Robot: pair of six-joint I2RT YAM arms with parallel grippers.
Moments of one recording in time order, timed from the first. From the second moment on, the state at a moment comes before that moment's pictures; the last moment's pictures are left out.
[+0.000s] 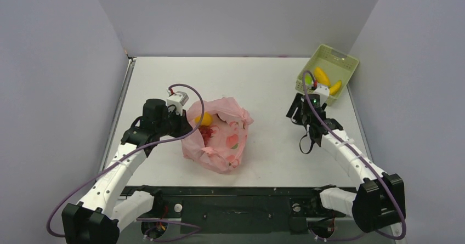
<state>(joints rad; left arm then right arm) -0.29 0.98 0.81 -0.51 0.31 -0.12 0.23 1.22 0.84 -0.29 0.33 0.50</state>
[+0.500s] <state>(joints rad) -0.43 0.98 0.79 -0.48 0.31 -0.12 0.76 0.83 0.32 -0.03 0.12 0.59</state>
